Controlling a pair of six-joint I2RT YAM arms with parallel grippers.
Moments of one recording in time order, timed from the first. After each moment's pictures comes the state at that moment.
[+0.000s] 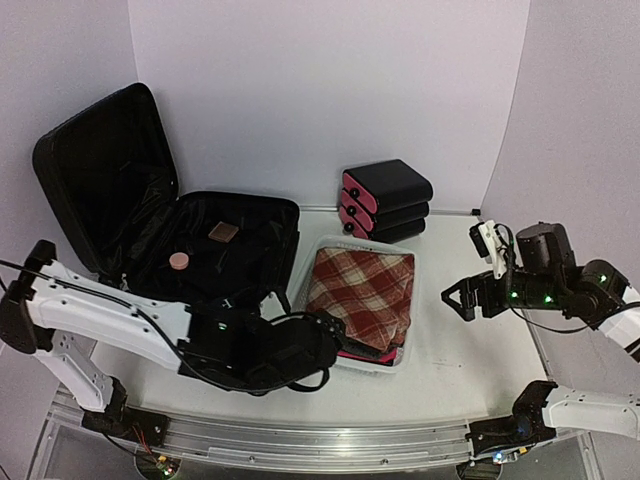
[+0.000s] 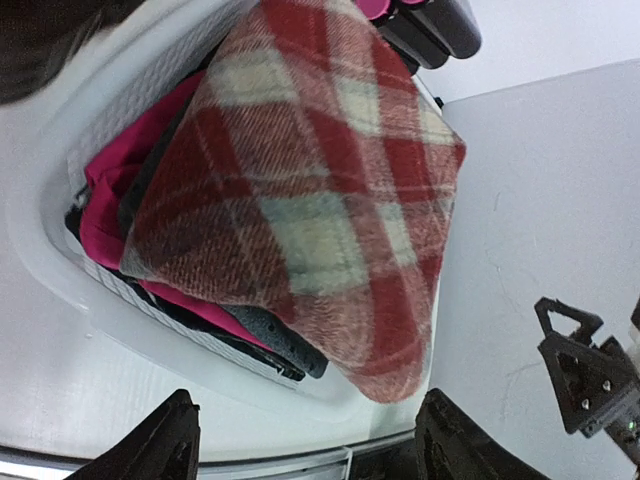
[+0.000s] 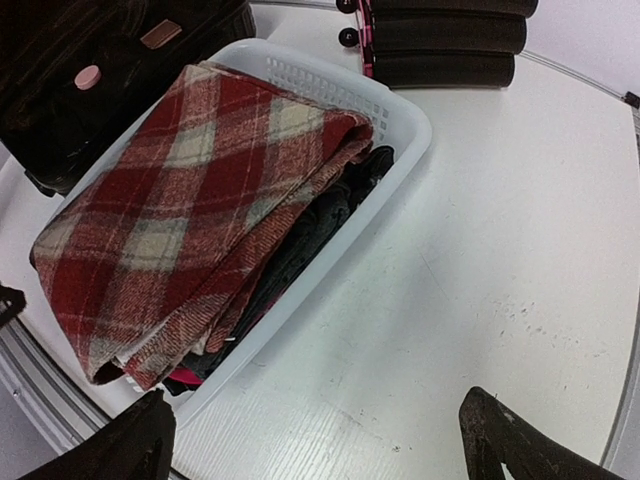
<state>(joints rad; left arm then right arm) -1.53 1.63 1.19 -0.38 -0.69 -1.81 0.65 0.77 0.82 -0.75 0.03 0.22</state>
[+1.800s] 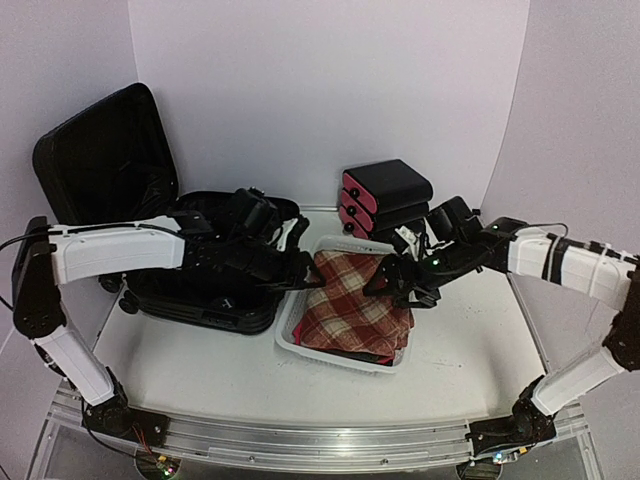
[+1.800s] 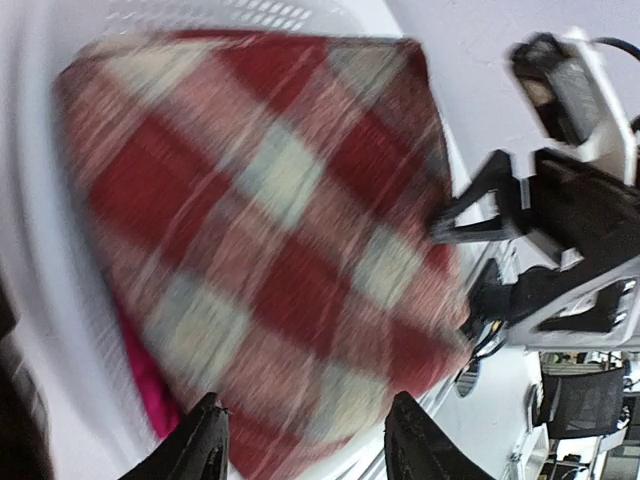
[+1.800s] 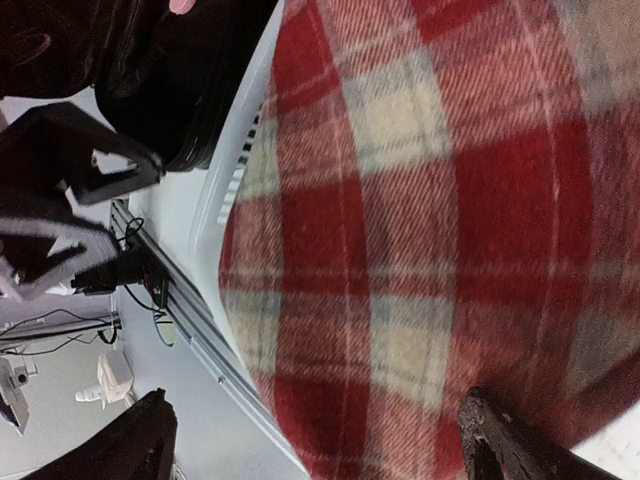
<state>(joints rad) -0.89 1.60 1.24 -0.37 0.36 -0.64 0.64 1.39 1.04 -0.56 -0.56 0.57</state>
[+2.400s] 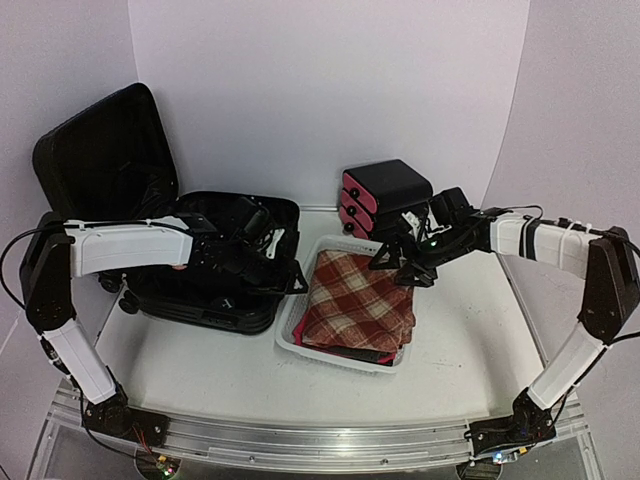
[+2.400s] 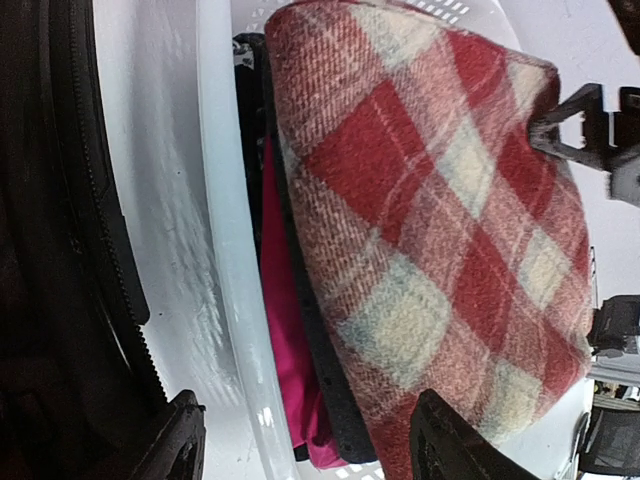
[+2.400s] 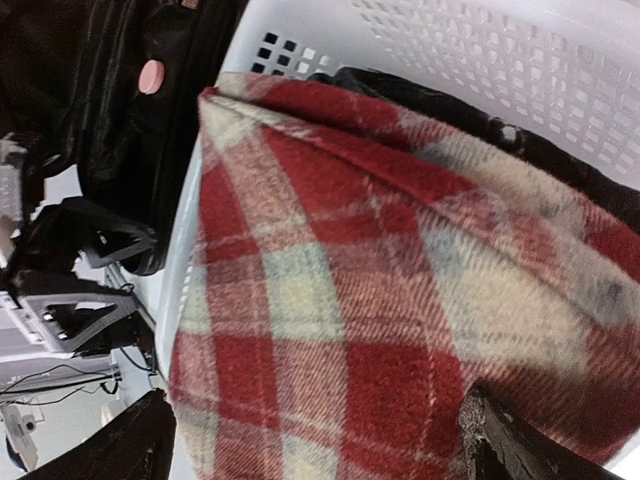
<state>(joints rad) -0.81 1.68 1.25 -0.45 0.27 -0.57 0.47 1.62 1.13 -0.45 -0.62 0.50</state>
